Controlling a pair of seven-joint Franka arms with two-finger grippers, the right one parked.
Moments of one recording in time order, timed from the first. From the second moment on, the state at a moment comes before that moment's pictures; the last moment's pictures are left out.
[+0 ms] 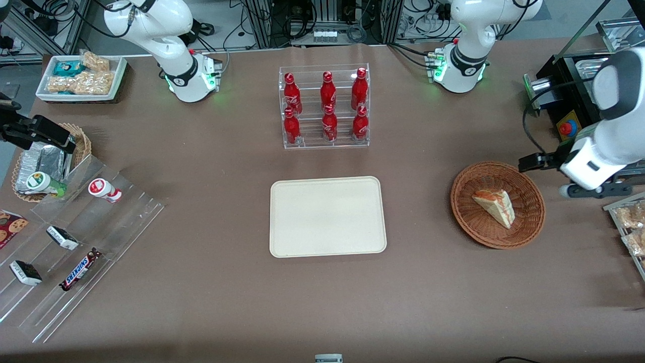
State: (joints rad) arm 0.03 0.08 -0.01 -1.88 -0.02 1.77 -0.02
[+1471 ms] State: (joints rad) arm 0.02 0.27 -0.02 -2.12 0.05 2.28 -0.94
